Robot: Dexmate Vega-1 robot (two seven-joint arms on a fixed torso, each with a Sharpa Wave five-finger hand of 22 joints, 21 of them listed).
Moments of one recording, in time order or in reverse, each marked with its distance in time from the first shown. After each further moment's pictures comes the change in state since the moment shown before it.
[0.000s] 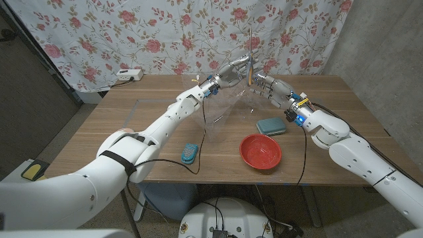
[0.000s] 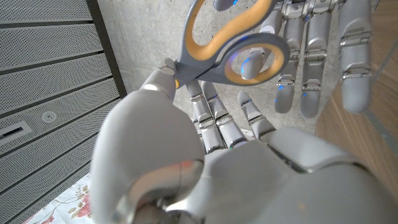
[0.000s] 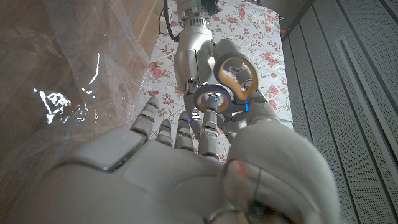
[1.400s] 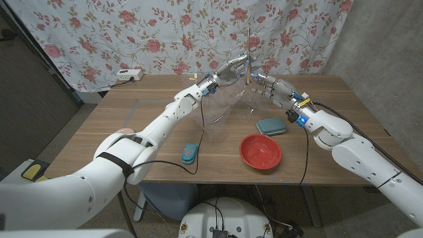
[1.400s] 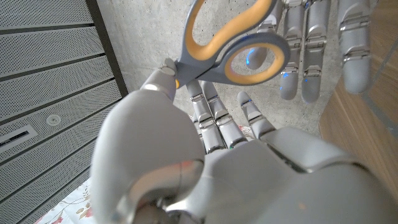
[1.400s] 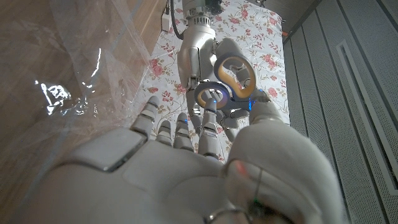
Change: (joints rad) left arm 0.012 0.024 -0.001 -0.042 -0.003 -0.006 0.015; left_hand 0.002 -0.001 0.001 0.001 0.000 -0.005 0.006 0.000 0.000 0.000 0.000 0.000 -0.001 -0.005 0.005 0.000 -0.005 0.000 0.000 0.000 0.000; right arm -0.027 -0.019 0.018 -0.032 -0.025 0.006 -0.026; right_hand -0.002 -0.020 -0.014 0.006 0.012 -0.029 0.006 0.004 0.005 -0.015 0.026 0.000 -0.003 -0.002 0.019 0.000 0.003 -0.002 0.023 0.000 0.000
